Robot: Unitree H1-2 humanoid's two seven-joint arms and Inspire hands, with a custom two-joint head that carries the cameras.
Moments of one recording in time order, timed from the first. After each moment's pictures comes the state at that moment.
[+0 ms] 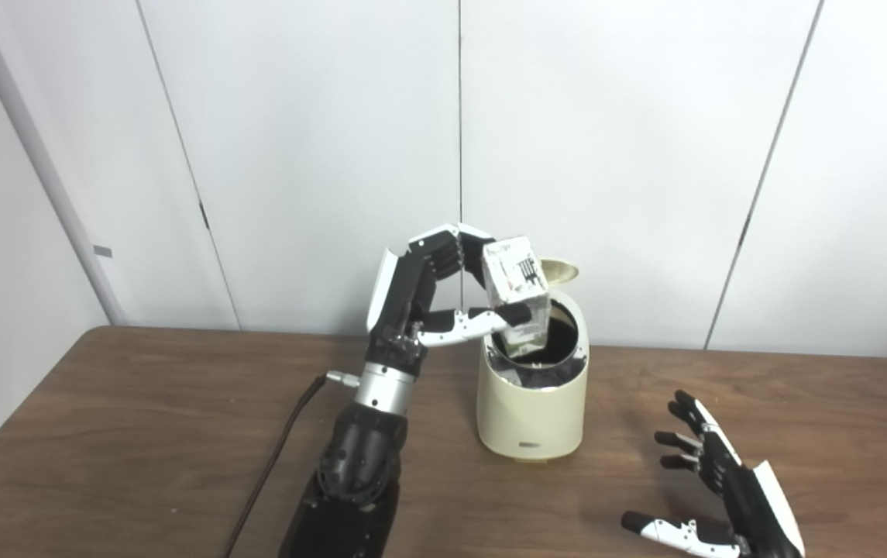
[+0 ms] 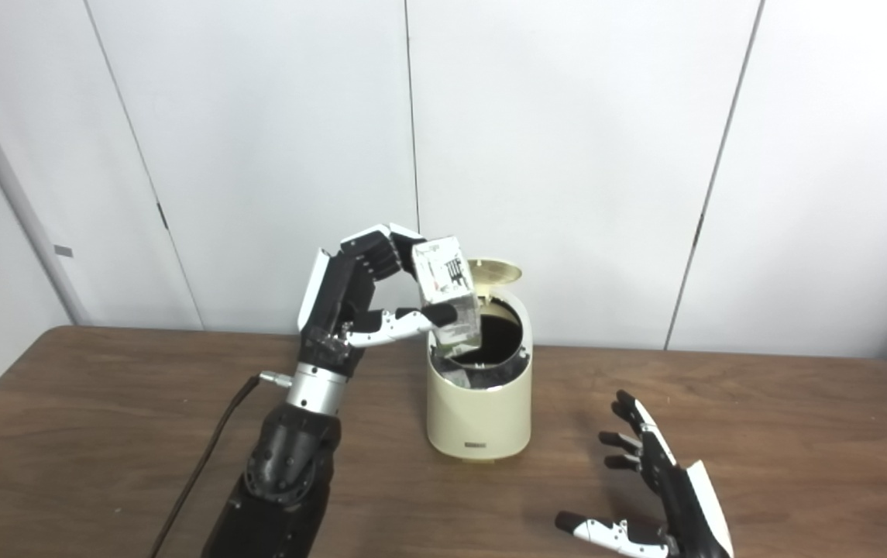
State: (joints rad) left arm -0.59 0.01 -0.03 0.25 0.04 -0.44 0.01; right arm -0.12 -0.13 0.02 0.03 -0.23 -0.21 -0.01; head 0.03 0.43
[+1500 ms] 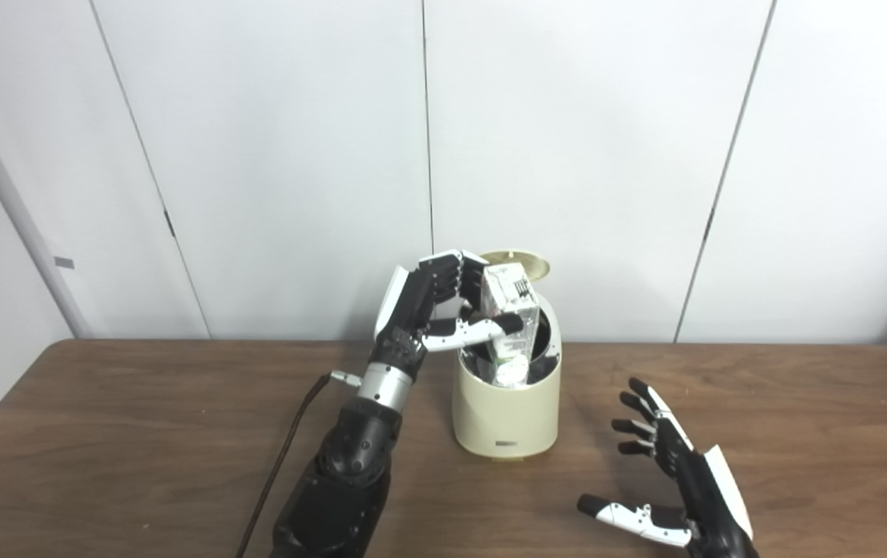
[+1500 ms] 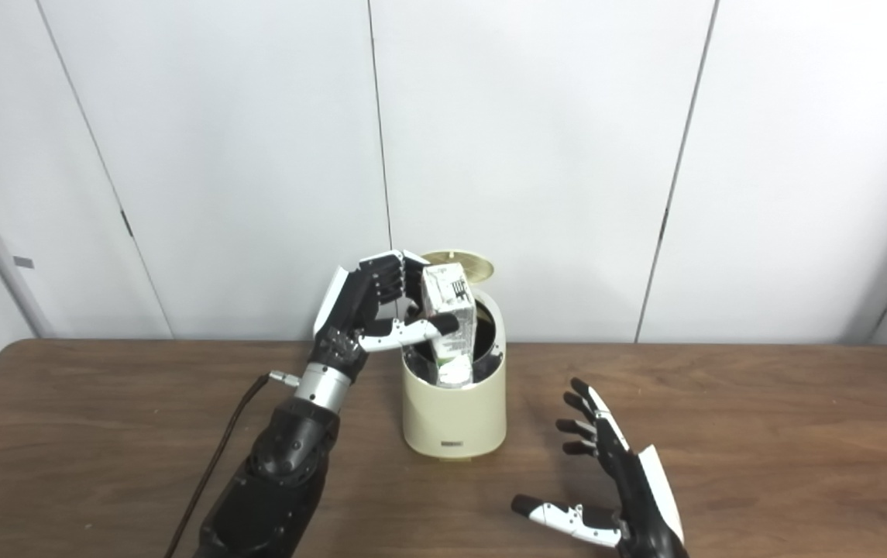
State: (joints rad) left arm -0.71 0.04 -0.10 0.57 0.04 -0.44 0.03; right arm -0.12 -0.09 0.07 0.03 -0.28 -0.22 -0.07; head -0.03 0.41
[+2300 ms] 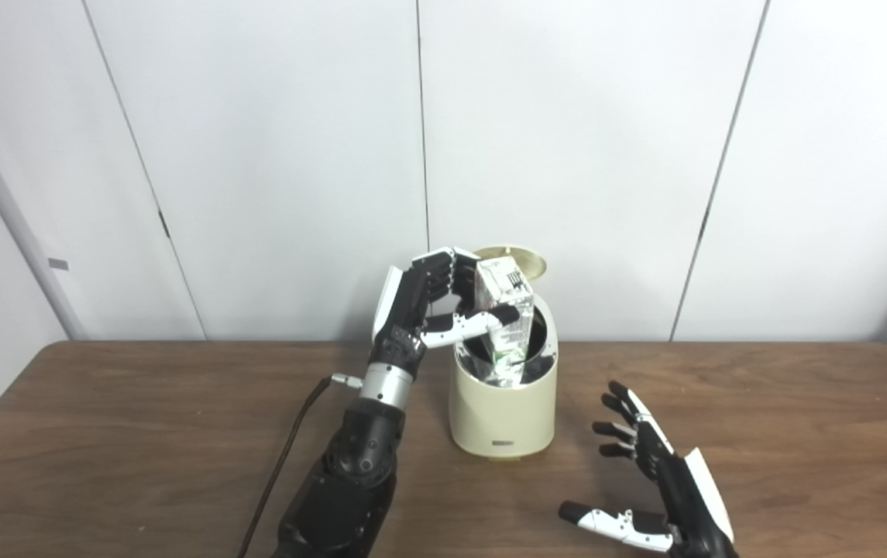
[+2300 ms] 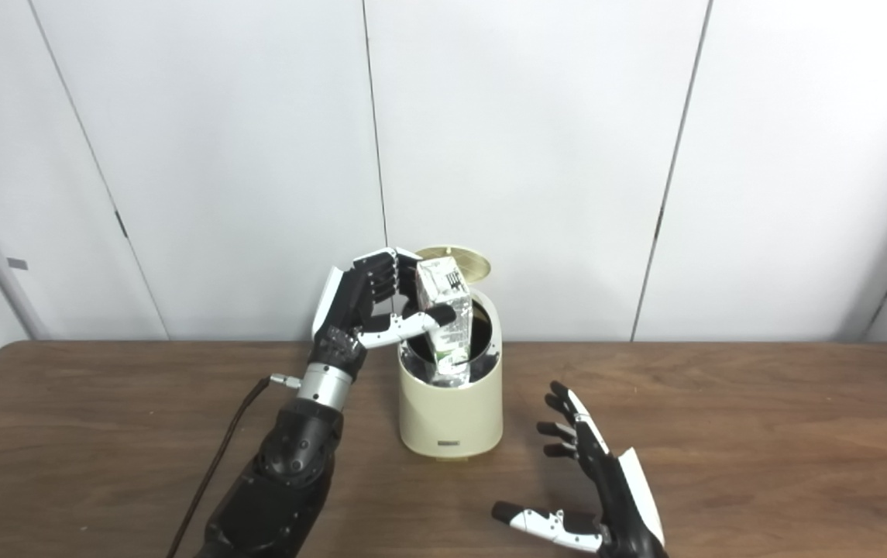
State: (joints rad) left arm -0.72 0.04 -0.17 0.60 0.05 -0.44 0.17; right arm -0.10 -0.08 0.09 0.00 -0.29 -0.21 -0.07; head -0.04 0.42
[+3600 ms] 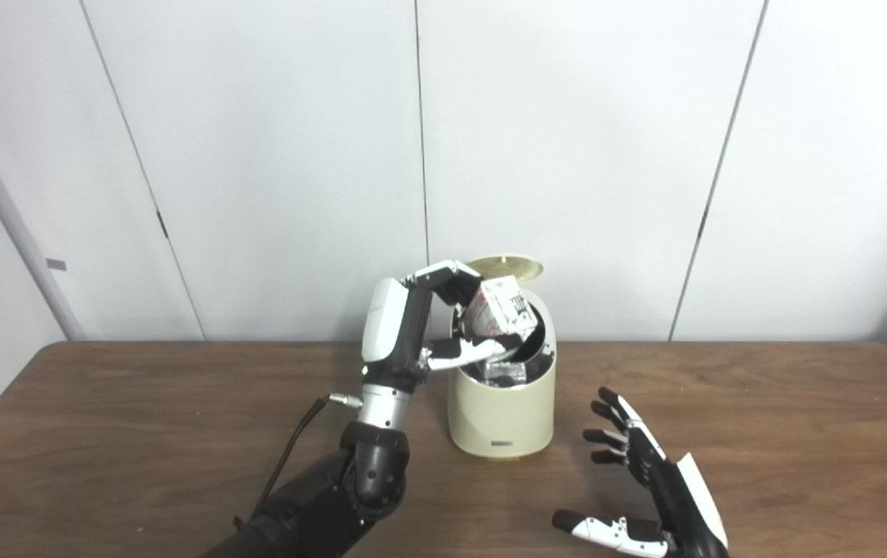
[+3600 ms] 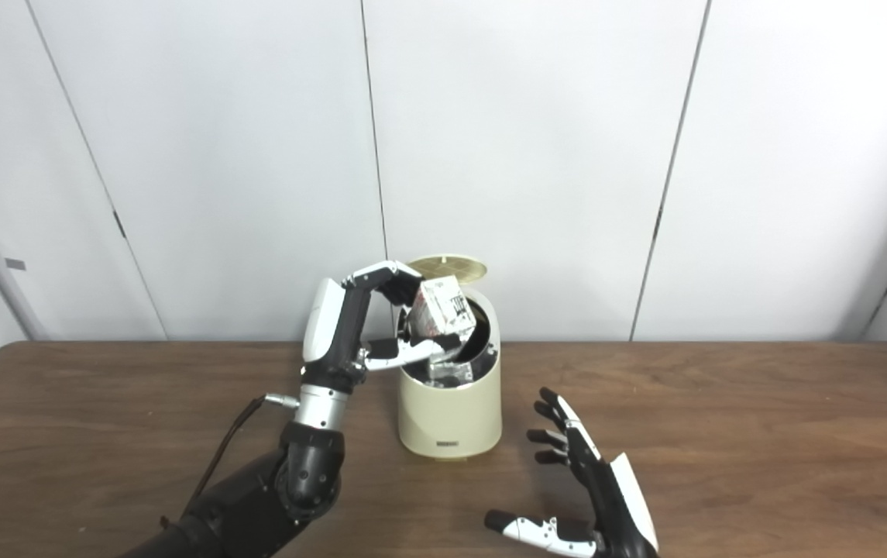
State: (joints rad) left arm -0.82 0.24 -0.81 0.69 0.17 -0.44 0.89; right arm -0.09 -0.08 0.10 -0.02 -0.29 -0.20 -0.05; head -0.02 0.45
